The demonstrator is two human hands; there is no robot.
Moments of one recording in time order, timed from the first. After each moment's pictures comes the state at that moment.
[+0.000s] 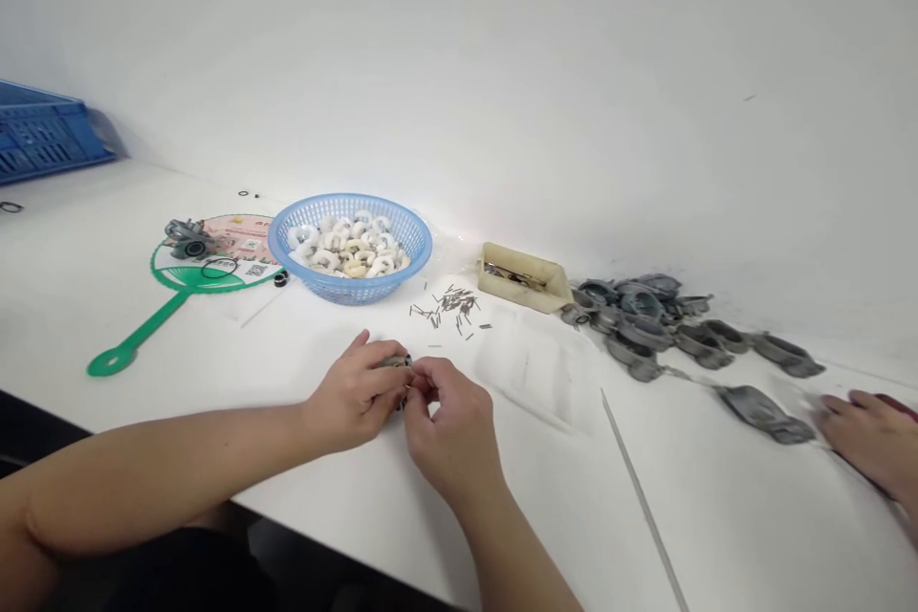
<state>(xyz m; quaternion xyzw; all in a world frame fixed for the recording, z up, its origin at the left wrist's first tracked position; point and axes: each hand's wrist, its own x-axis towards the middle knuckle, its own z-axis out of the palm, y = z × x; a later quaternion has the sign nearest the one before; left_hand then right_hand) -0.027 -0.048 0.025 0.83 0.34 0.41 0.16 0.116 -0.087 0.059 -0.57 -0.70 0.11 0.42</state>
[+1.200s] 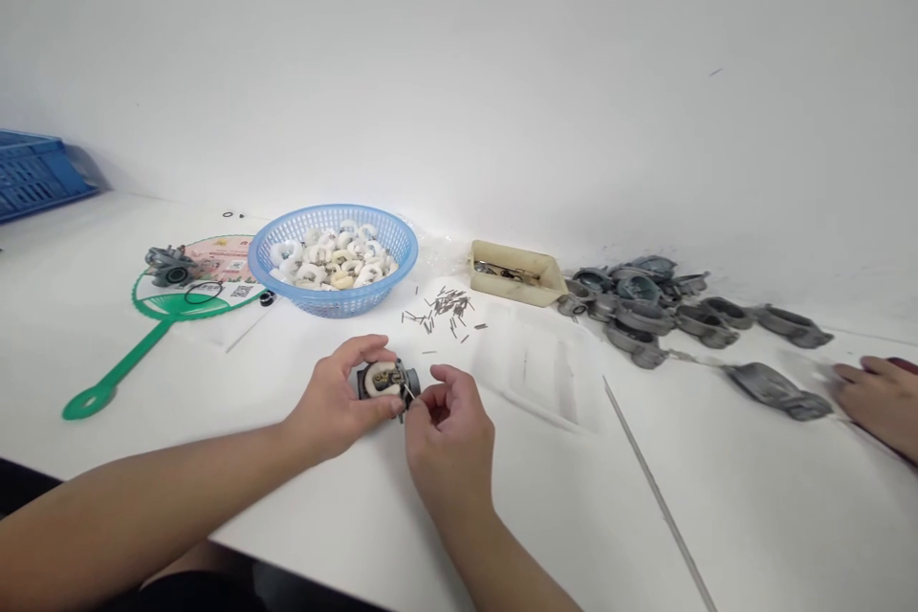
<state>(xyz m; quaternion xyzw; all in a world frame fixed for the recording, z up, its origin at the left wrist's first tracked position) -0.023 -0.042 0.018 0.65 0.43 0.46 0.43 0.105 -0.092 0.047 -0.68 -0.46 0.25 0.51</state>
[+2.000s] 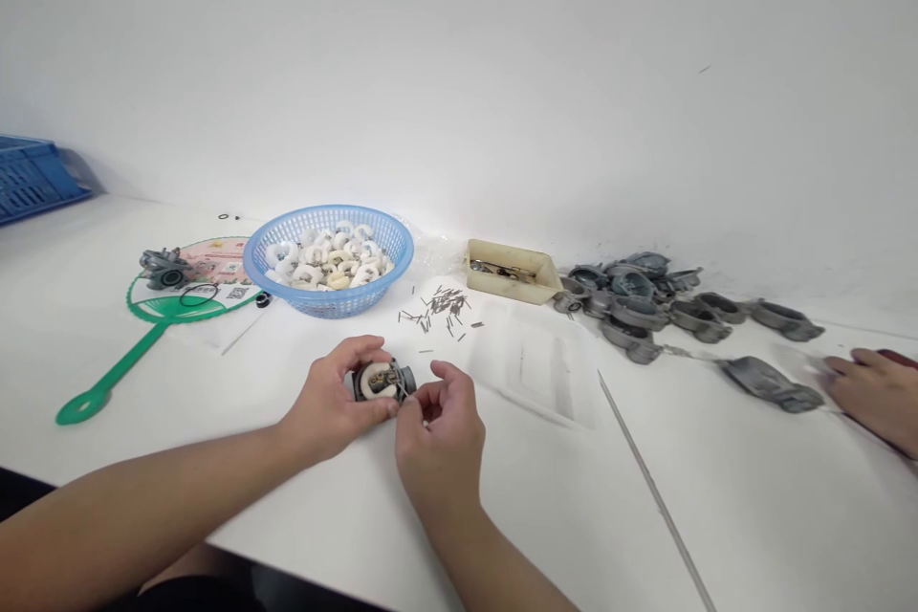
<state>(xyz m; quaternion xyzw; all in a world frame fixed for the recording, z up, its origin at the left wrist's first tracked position) -0.023 -0.042 0.021 0.65 0.43 0.46 0.43 0.099 -0.091 0.041 -0.68 -0.45 0.23 0.54</state>
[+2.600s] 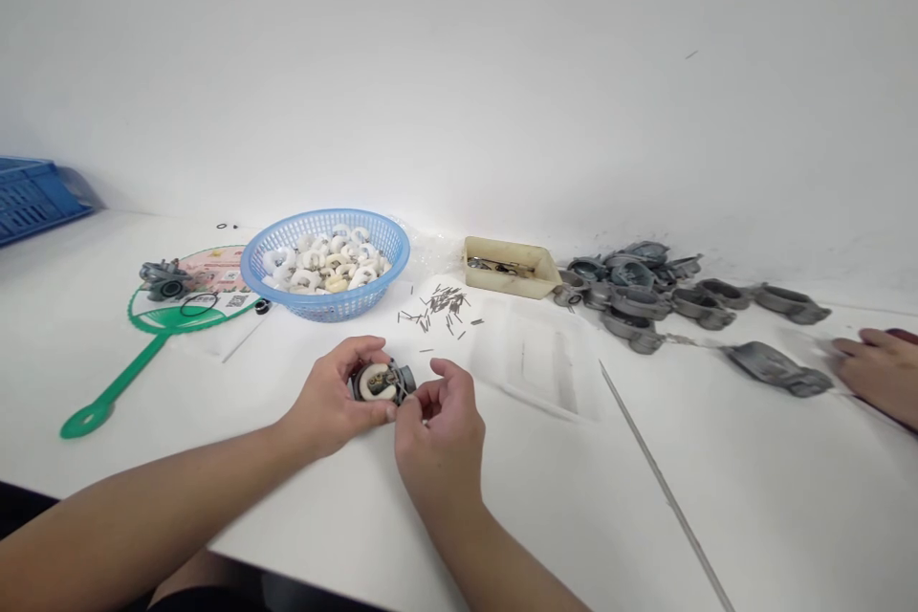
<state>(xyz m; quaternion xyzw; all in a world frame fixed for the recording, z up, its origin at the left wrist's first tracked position) -0.024 -0.035 0.015 0.63 0.38 0.46 0.49 0.097 -0.090 0.040 -0.68 -0.45 0.21 0.55</state>
